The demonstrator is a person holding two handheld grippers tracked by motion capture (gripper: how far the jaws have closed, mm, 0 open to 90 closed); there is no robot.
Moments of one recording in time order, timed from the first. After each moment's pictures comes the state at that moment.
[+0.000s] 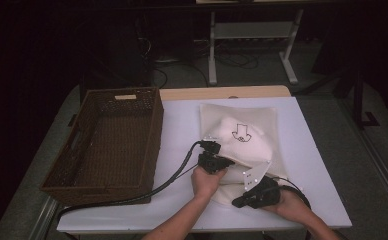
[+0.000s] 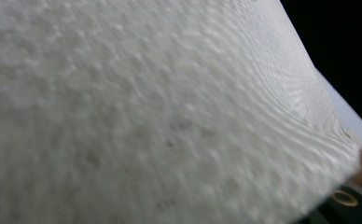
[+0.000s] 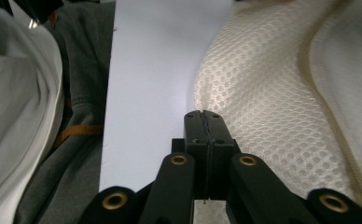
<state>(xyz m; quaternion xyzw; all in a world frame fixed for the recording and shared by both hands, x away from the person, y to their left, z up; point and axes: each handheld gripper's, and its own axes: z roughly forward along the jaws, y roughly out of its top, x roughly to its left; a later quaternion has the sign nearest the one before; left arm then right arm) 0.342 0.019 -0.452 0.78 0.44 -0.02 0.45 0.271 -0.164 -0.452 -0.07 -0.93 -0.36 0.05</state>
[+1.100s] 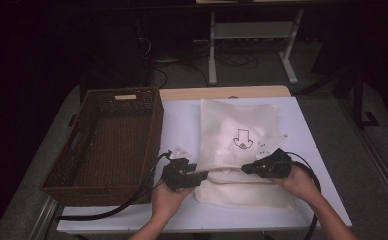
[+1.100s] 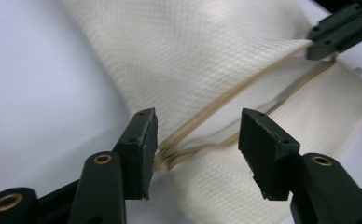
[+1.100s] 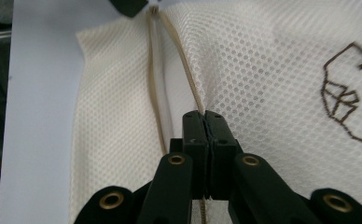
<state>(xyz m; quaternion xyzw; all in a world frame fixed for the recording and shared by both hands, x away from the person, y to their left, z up) 0.284 0.108 -0.424 0.81 0.42 0.06 0.41 0.312 -0.194 -0.410 -0.14 -0.92 -0.37 -0.06</state>
